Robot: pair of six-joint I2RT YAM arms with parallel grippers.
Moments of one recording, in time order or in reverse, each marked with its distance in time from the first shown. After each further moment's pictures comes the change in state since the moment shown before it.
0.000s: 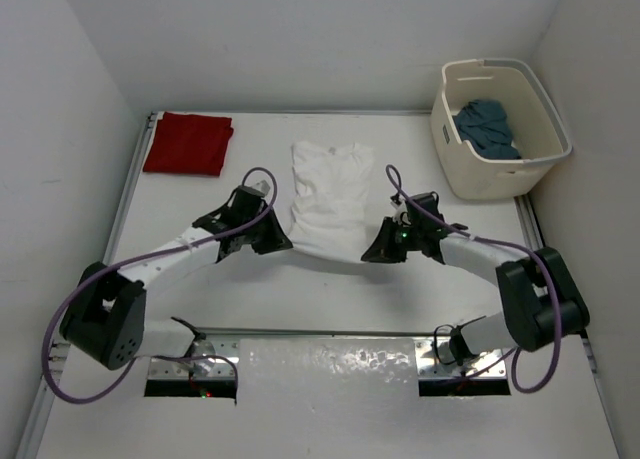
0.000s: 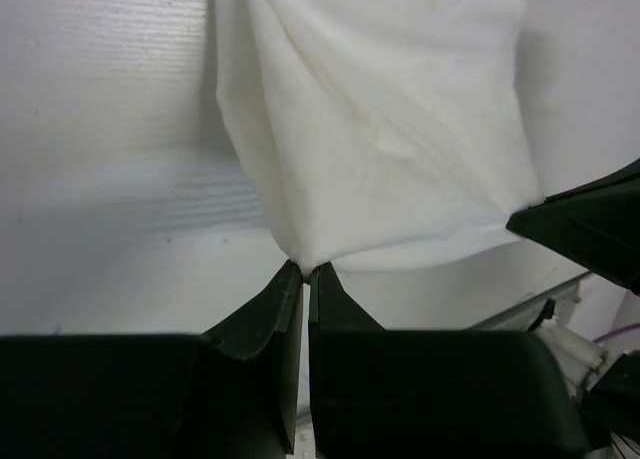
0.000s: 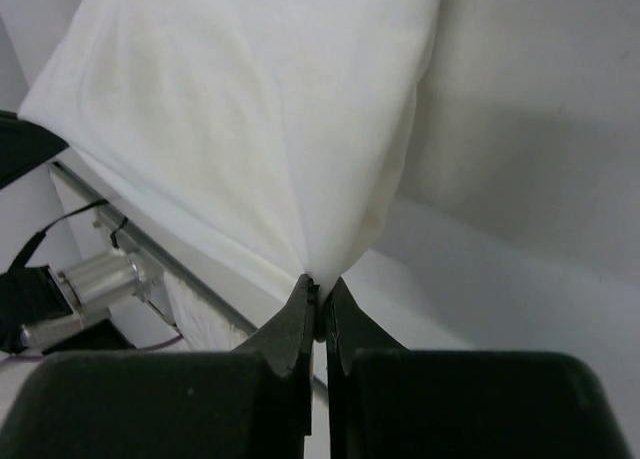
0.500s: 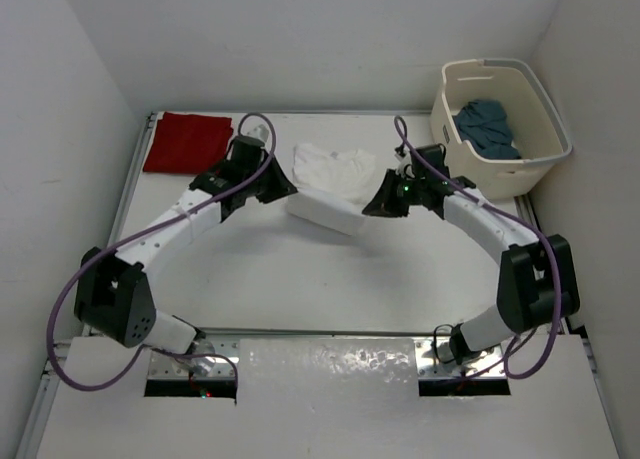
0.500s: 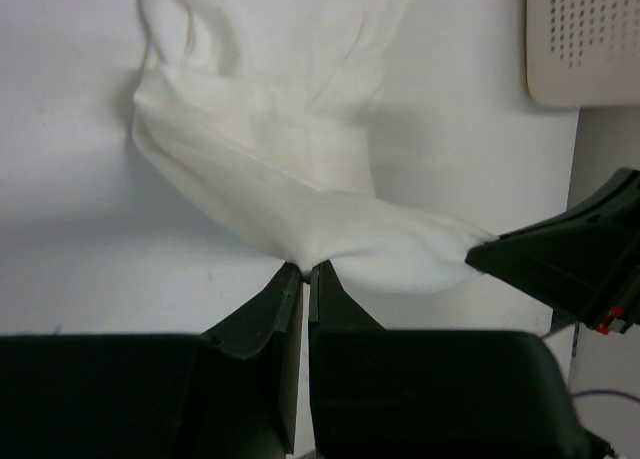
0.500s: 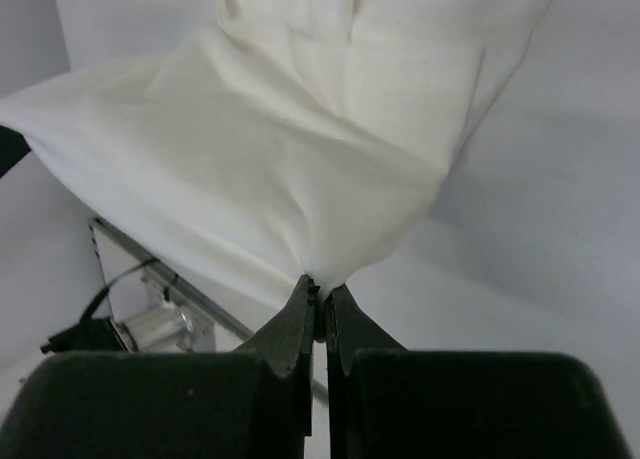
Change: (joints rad) left arm 0.021 0.040 0.330 -0.094 -0.076 0.016; right arm -0.053 0.037 0.380 -0.301 0.028 -0.071
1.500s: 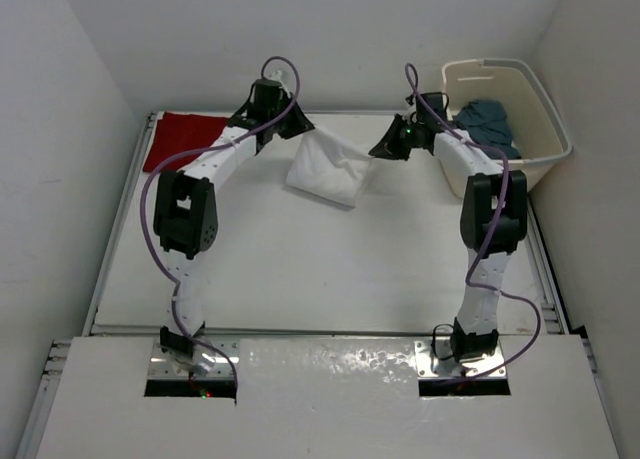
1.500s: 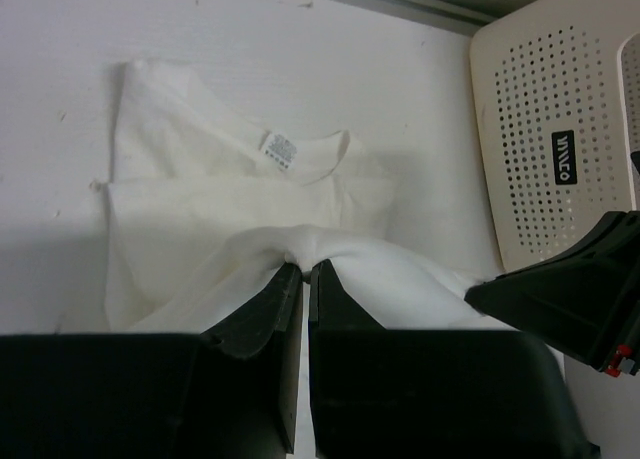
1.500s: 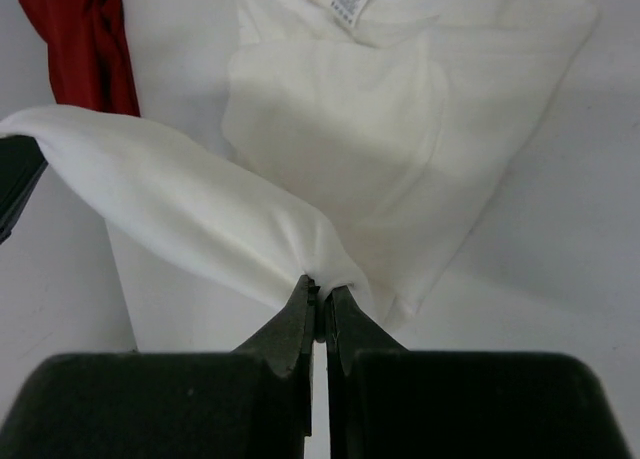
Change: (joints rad) left arm 0.141 0.737 0.776 0.126 0.103 0.124; right arm -0.166 0.602 0.720 -0.064 -0.001 0.014
